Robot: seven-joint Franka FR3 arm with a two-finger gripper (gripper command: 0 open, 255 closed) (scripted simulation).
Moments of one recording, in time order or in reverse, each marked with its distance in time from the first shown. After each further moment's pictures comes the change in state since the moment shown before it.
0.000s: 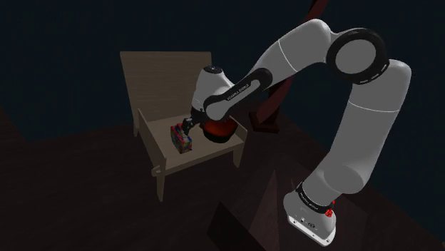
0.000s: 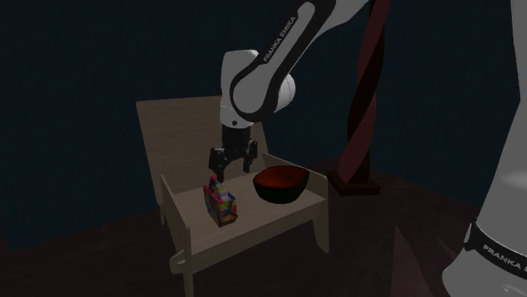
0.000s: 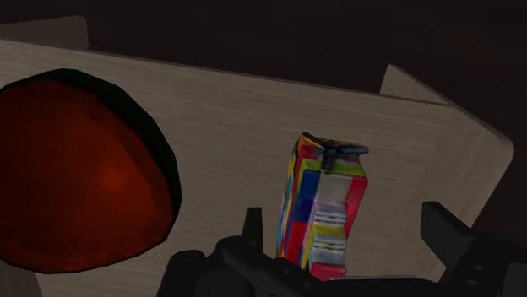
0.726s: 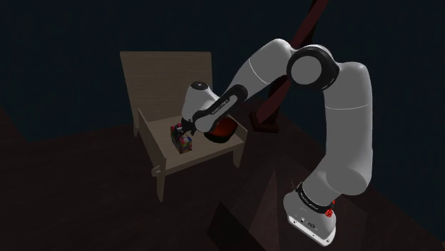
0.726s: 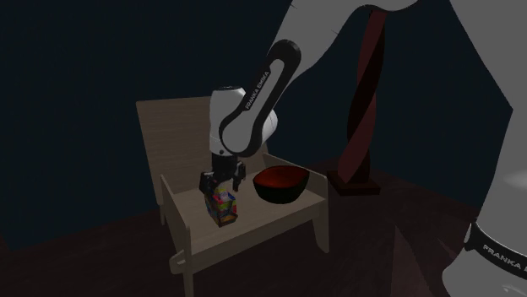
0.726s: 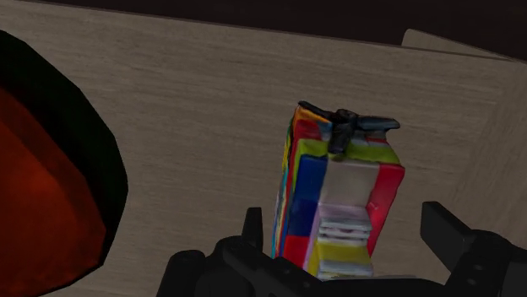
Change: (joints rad) arm 0.077 0.289 -0.088 0.204 -0.095 0.099 0.097
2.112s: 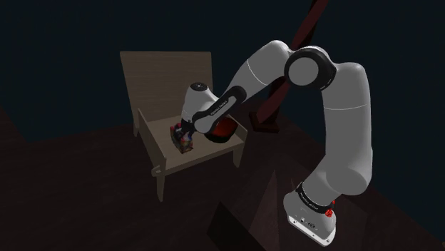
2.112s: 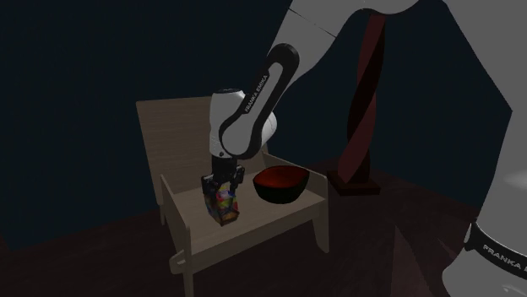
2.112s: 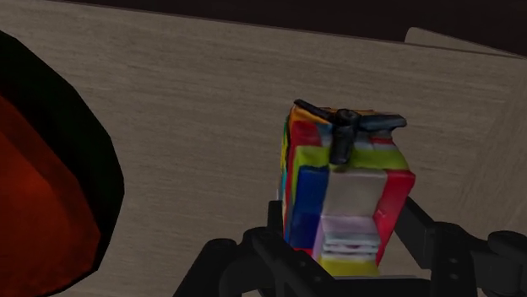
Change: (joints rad) arm 0.002 0.020 -0.005 0.013 -0.003 0.006 0.001
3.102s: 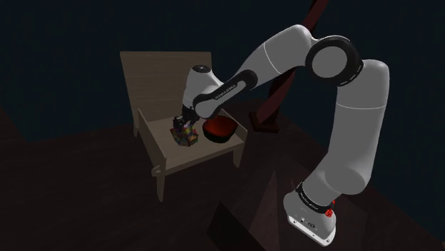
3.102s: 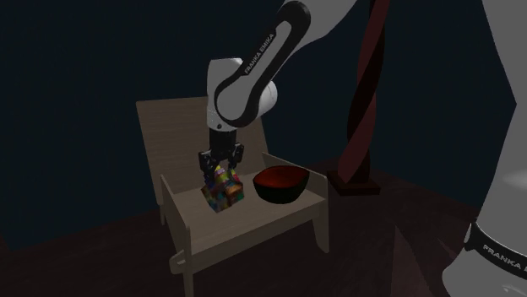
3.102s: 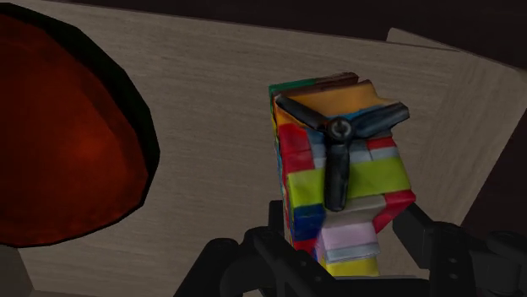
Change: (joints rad) arm -0.038 -0.166 0.053 -0.034 0.053 -0.133 -0.041
